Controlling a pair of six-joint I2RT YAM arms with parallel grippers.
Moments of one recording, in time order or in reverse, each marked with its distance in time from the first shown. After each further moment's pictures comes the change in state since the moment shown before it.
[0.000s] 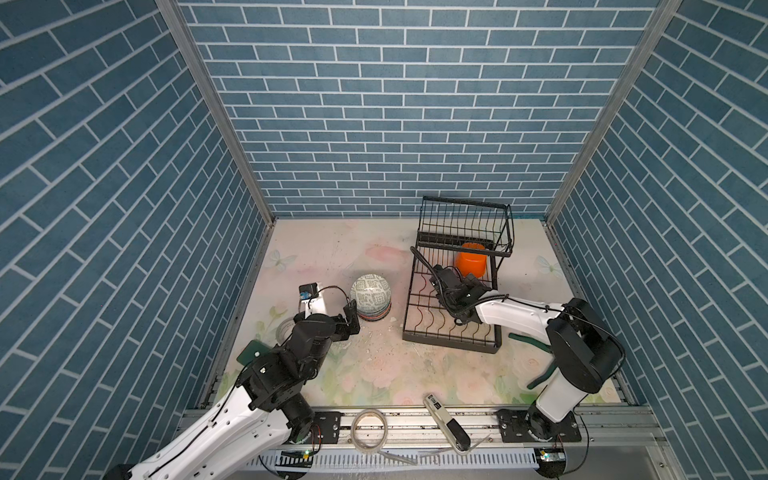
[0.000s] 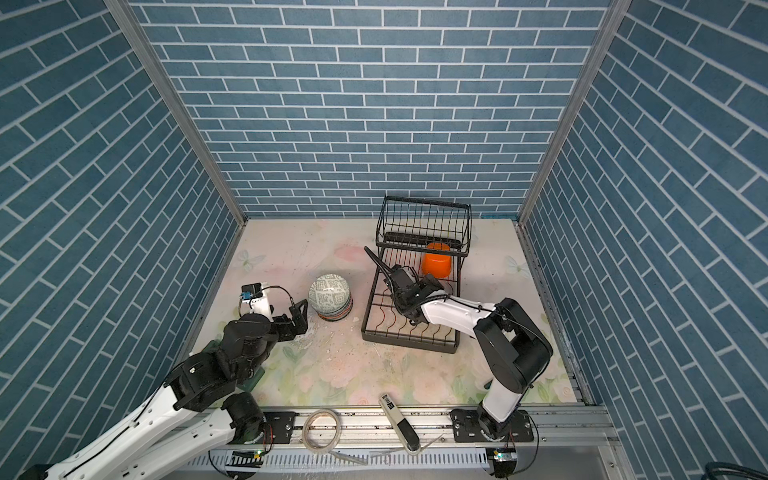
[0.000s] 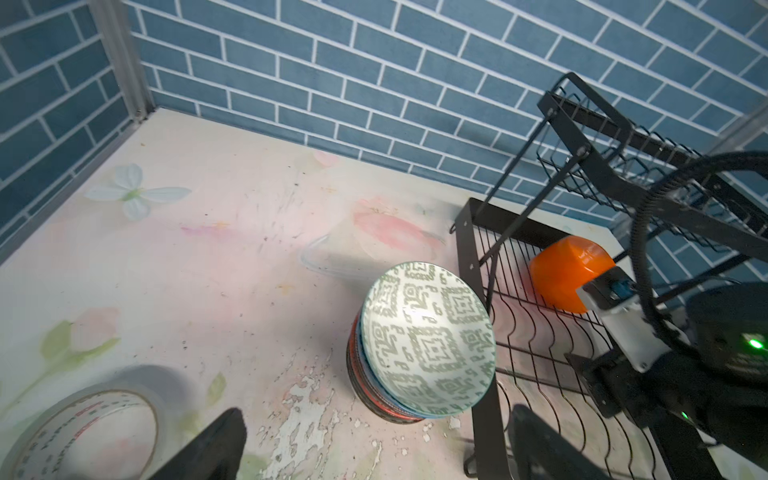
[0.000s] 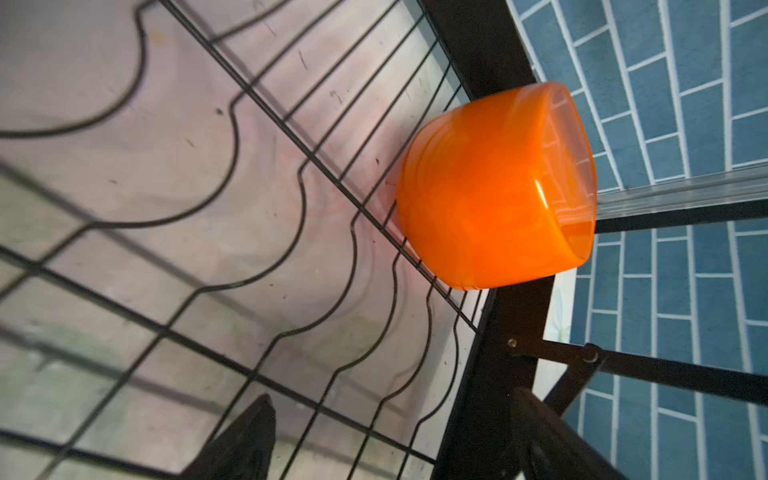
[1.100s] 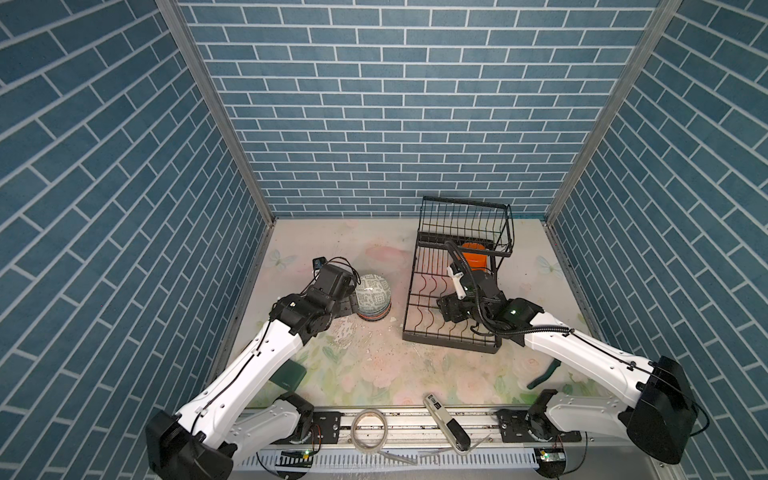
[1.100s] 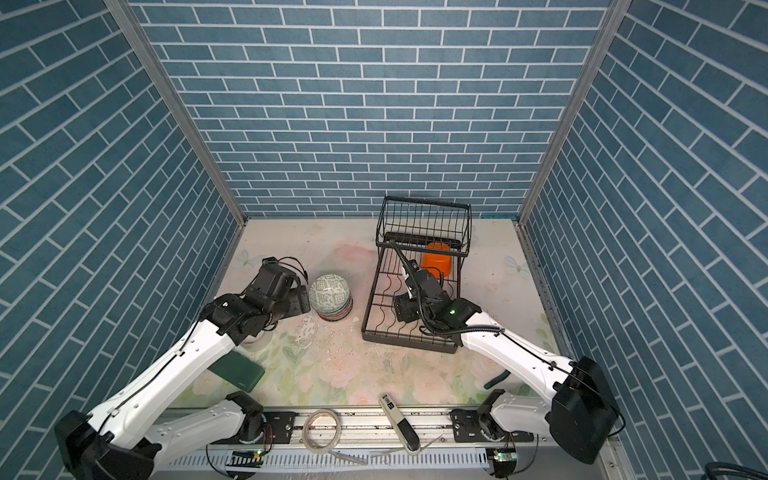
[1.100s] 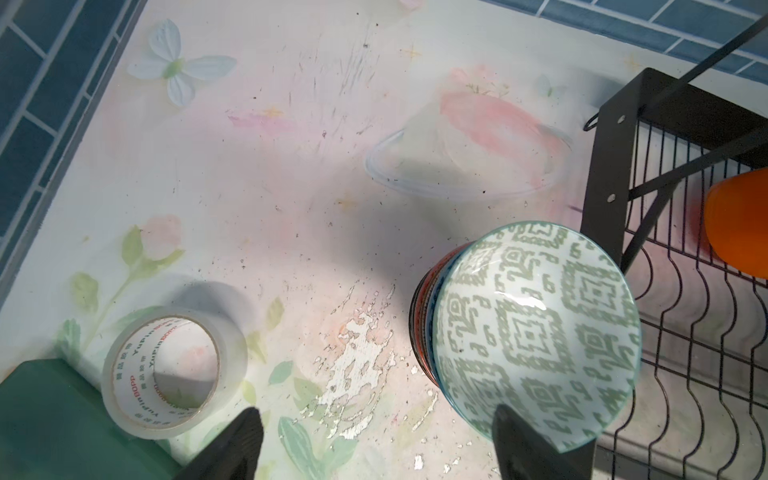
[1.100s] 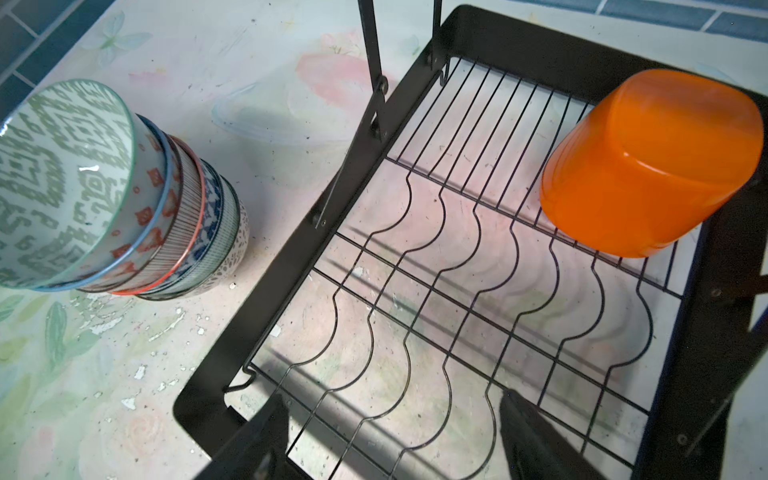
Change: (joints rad) left arm 0.311 0.506 0.341 -0.294 0.303 0.010; right arm 0.019 -0.426 -0.114 -0.074 -0.513 0.431
